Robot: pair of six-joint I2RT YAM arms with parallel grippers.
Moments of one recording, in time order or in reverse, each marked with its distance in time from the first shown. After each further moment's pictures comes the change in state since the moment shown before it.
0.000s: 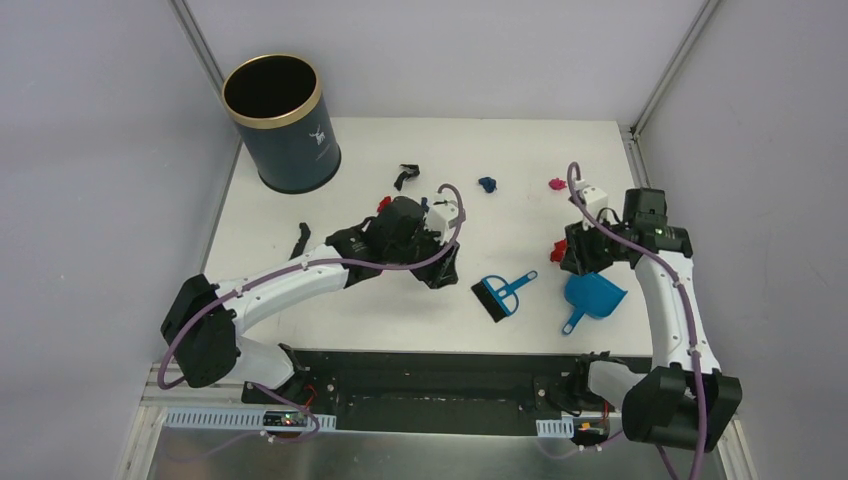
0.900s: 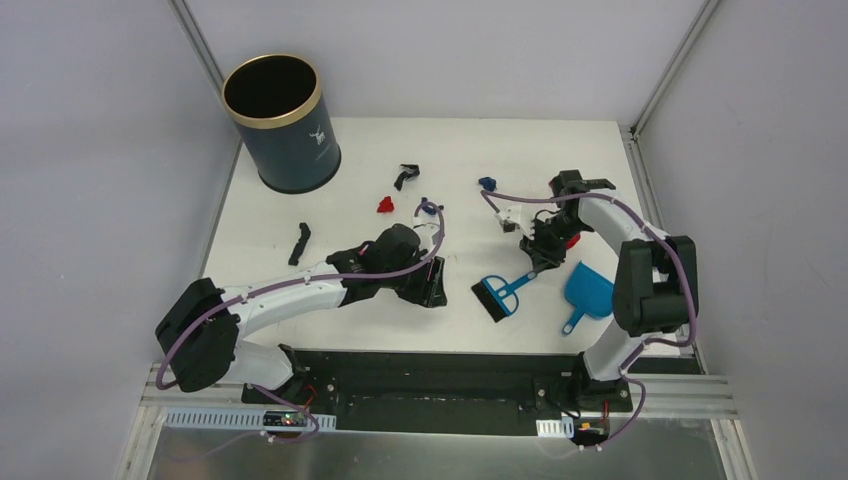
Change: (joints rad) left arm -0.057 -0.034 -0.186 0.043 -0.105 -0.381; right arm 0.282 0.537 0.171 -0.096 0.039 -0.730
